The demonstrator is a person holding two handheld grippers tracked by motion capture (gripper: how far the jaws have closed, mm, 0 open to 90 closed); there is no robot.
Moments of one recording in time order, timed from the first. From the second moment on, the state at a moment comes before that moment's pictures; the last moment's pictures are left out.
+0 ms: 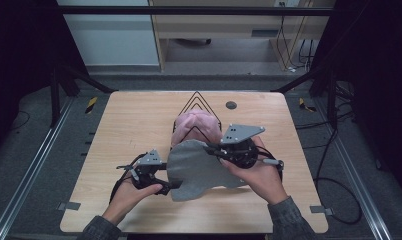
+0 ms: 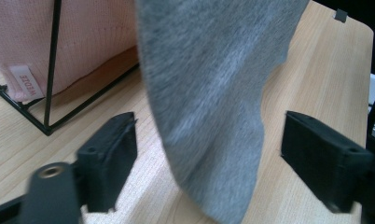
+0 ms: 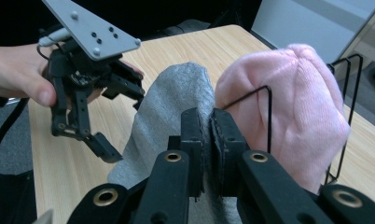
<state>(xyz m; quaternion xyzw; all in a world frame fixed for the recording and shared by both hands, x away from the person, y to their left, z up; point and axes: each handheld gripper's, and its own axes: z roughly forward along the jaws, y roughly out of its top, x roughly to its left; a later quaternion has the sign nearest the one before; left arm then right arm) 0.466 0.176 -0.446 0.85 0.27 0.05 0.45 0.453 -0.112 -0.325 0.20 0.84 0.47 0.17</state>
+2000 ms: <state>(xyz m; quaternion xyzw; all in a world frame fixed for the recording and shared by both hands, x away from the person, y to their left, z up) 0.509 0.156 -0.261 0.83 0.25 0.16 0.47 0.520 -0.146 -0.214 0.25 0.78 0.53 0.22</state>
